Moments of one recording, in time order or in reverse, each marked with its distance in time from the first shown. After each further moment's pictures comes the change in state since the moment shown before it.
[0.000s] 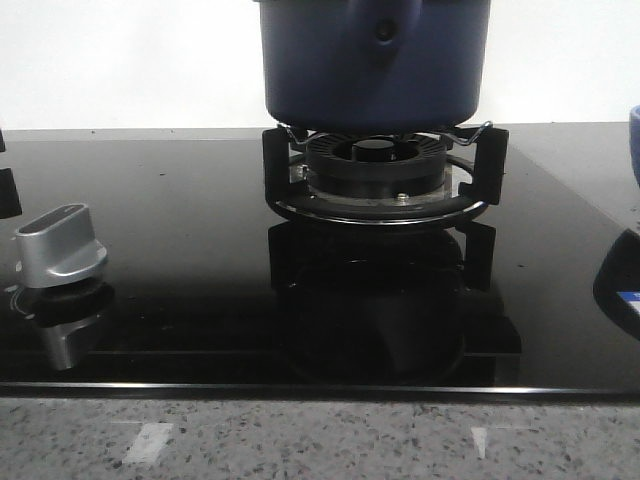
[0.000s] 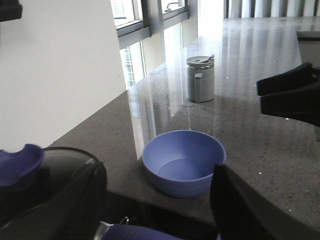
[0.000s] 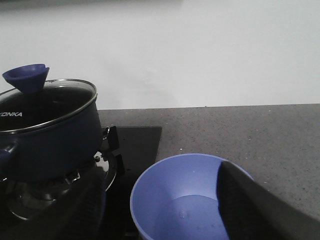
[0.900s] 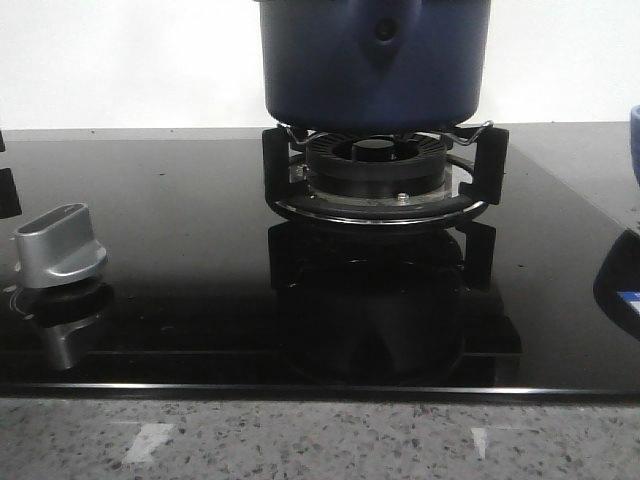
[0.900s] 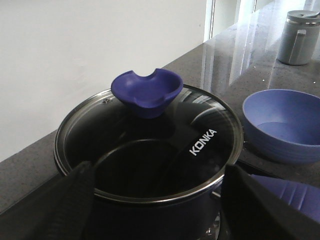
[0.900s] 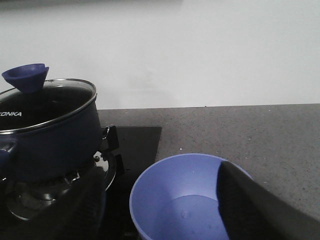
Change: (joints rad) left arm 0.229 0.194 -0.047 0.019 -0.011 0.023; right arm 0.000 0.000 0.000 0.000 0.000 0.000
